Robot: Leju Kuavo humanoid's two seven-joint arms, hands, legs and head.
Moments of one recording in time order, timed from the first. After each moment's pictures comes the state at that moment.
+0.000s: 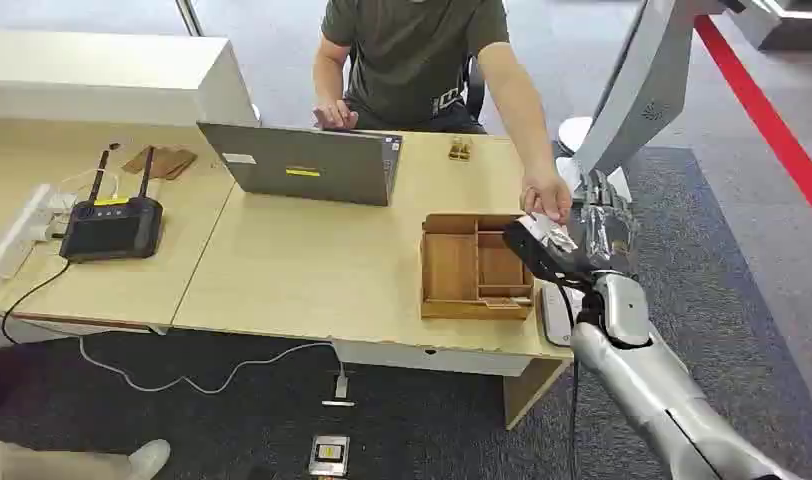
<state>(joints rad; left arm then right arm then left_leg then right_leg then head) -0.18 0.10 -1.08 -0.28 0.92 0.23 0.09 -0.73 -0.22 0.71 -0.80 0.87 -0.48 0.42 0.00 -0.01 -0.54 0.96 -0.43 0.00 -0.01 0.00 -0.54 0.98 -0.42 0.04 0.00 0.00</state>
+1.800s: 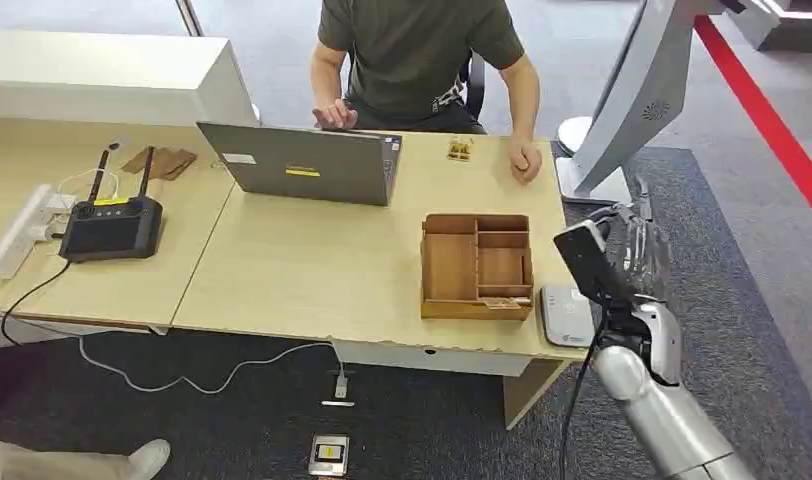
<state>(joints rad) -0.11 0.10 -1.03 -0.28 1.02 0.29 0.02 -0.50 -0.30 0.53 -1.17 0.56 -0.55 0.26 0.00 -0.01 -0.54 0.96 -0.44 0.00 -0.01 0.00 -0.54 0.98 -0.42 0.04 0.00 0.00</state>
